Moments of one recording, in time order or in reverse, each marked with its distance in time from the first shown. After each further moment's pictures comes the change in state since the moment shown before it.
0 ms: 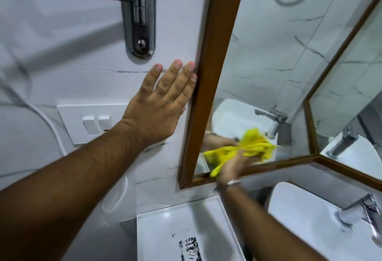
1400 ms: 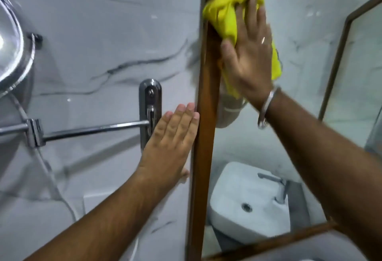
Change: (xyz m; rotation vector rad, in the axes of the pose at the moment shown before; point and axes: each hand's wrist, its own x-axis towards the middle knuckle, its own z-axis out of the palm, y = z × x) left_hand 0.083 -0.053 -0.068 -0.174 -0.384 -0.125; right_hand -0.024 -0.435 0.006 -0.230 0.004 -1.683
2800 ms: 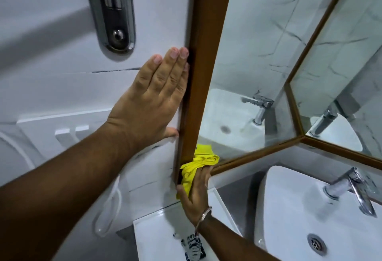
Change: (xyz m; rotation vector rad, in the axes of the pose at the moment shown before) left_hand -0.044 0.023 0.095 -0.029 0.156 0.241; right_hand -0.528 -0.112 0.033 0.359 -0.755 0.856
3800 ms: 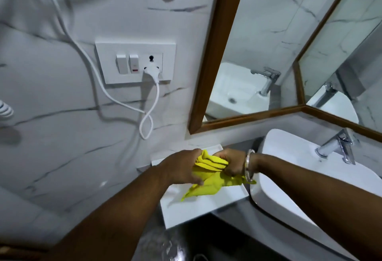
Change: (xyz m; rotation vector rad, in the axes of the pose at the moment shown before) left_hand -0.186 0.157 -0.019 -1.214 -0.914 -0.168; right_hand -0.044 -0.050 -0.136 -0.289 -1.091 0.071
